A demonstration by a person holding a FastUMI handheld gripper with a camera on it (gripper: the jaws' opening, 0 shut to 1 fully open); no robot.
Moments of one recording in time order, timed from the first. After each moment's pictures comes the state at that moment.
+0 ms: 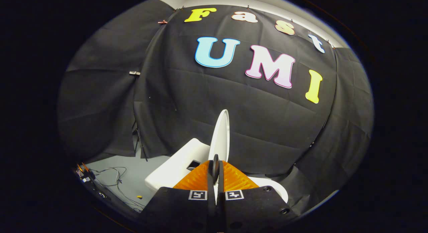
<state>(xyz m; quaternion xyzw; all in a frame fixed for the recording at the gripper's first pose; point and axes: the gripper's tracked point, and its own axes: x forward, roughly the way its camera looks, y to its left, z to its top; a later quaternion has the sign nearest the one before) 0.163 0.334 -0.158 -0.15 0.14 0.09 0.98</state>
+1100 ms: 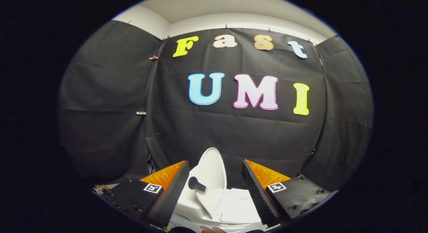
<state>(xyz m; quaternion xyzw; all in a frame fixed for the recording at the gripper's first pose) 0.080 0.255 0.009 -0.04 0.03 0.12 0.99</state>
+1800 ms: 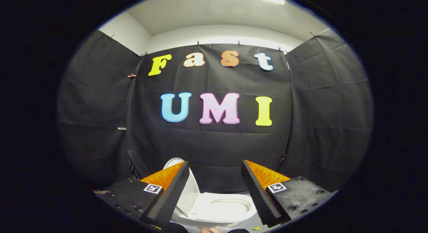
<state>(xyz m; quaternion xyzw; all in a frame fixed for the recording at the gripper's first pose) 0.006 0.103 0.078 -0.02 -0.02 0.04 1.00</state>
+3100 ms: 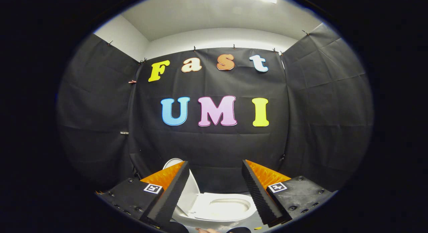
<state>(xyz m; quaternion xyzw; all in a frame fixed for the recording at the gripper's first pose) -0.022 0.083 0.073 0.00 -0.03 0.05 1.00</state>
